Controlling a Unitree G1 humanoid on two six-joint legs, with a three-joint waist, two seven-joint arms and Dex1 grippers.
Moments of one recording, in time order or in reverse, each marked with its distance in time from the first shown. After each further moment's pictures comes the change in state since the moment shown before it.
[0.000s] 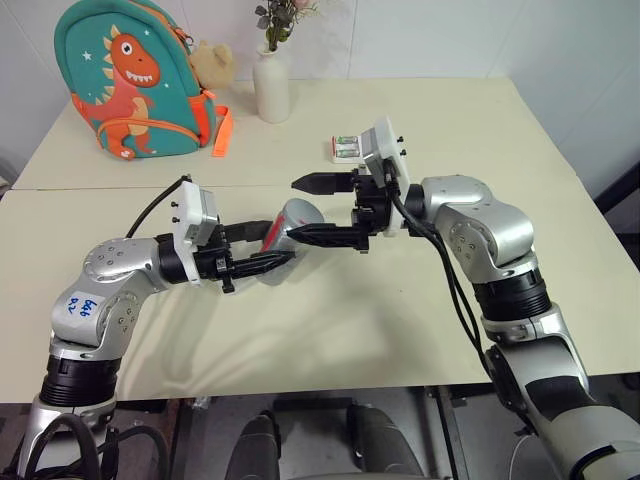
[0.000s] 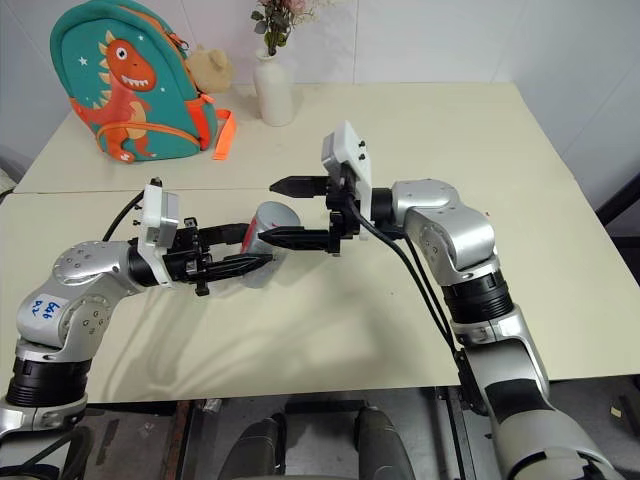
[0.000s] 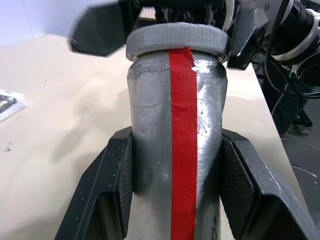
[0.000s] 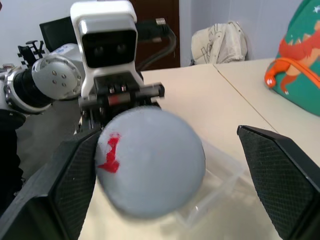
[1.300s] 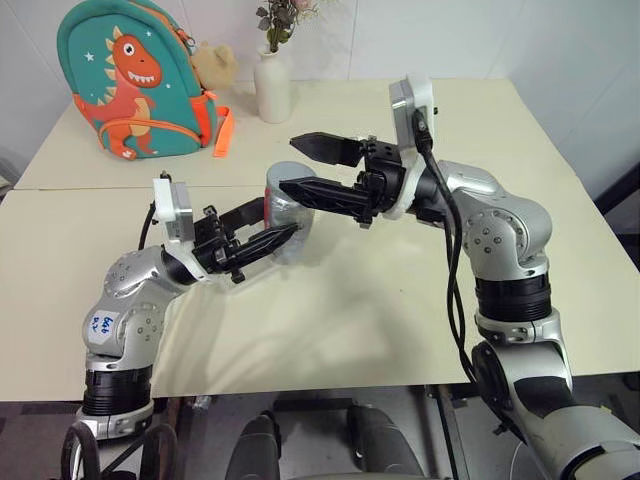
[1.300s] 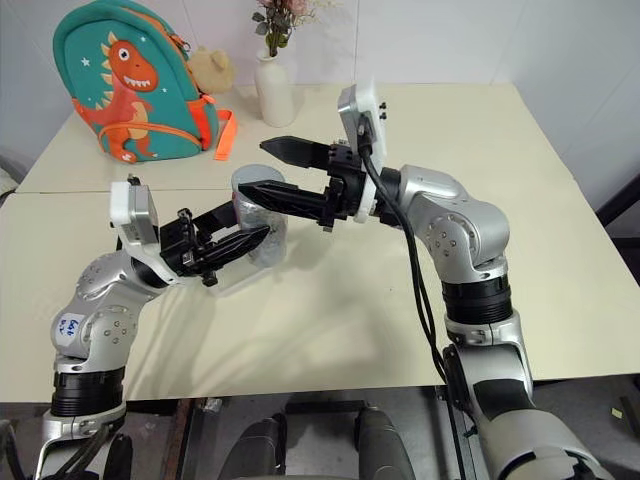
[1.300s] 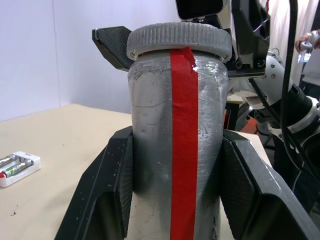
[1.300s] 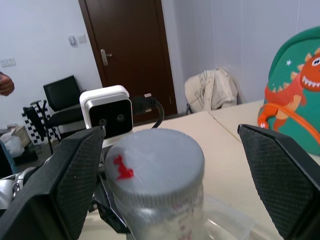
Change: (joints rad) left arm 0.041 -0.228 0.084 0.006 -0.063 -0.134 0.066; right arm -0.022 0.109 -0.147 -0.127 0.171 0.189 -0.201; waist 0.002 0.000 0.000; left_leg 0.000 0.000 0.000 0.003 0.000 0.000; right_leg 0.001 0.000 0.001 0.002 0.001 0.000
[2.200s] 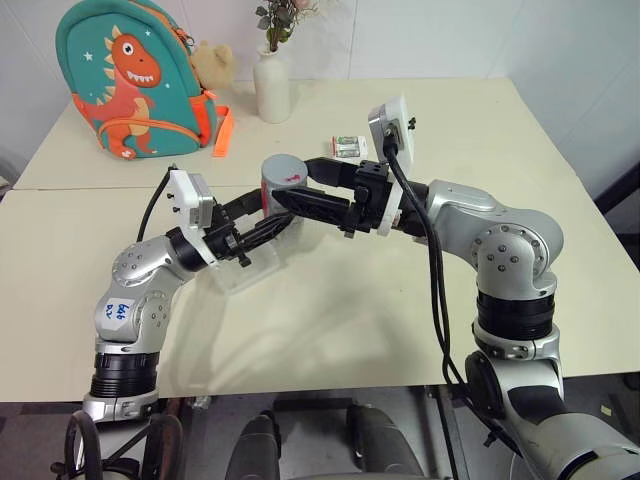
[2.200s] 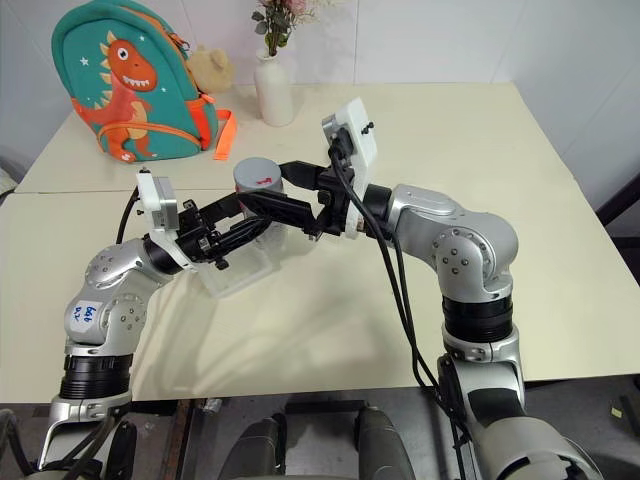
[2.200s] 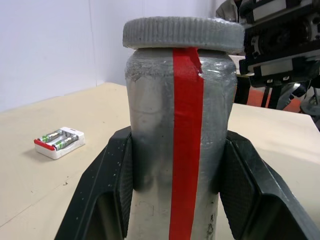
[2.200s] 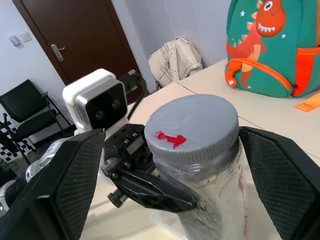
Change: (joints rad) left arm -0.075 0.010 -0.040 0.116 0.137 -0.052 0.075; right arm 0.061 0.054 -0.042 -0.186 0.092 0.292 -0.345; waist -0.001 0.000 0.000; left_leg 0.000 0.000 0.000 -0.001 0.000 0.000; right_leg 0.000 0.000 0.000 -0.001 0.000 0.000
